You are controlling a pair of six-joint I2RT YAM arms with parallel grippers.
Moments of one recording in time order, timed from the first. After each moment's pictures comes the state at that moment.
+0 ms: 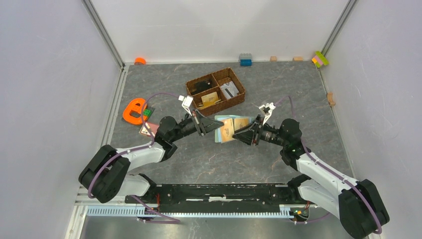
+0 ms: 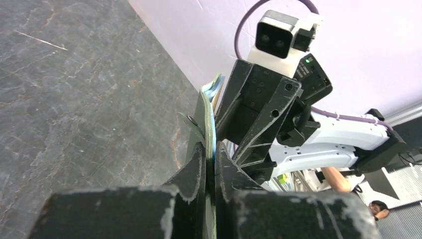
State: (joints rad) left arm -0.62 1.32 0.44 1.03 0.52 -0.96; right arm 0.45 0.96 0.34 0.58 -0.74 0.57
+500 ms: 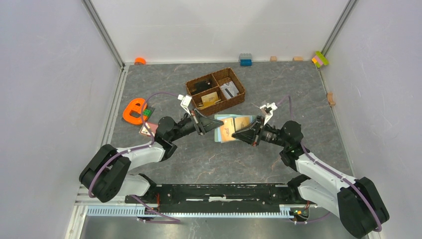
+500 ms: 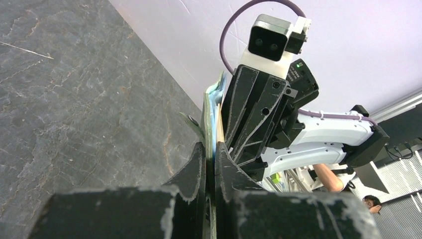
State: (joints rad) left arm -0.62 1.33 0.43 1.10 0.54 -0.99; right arm 0.48 0.98 0.32 0.73 -0.79 0.66
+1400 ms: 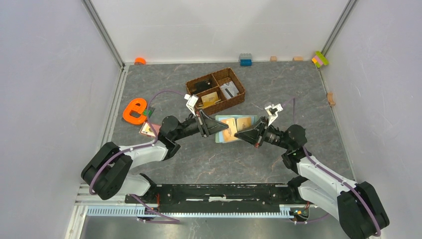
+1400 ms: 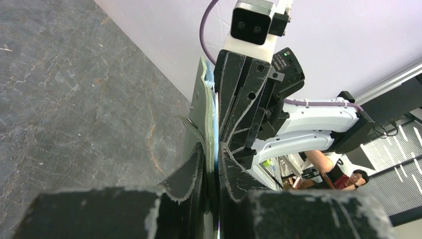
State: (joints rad) left arm -0.66 1.36 0.48 1.11 0.60 -0.99; right arm 0.44 0.94 0.27 0.83 -0.78 0.75
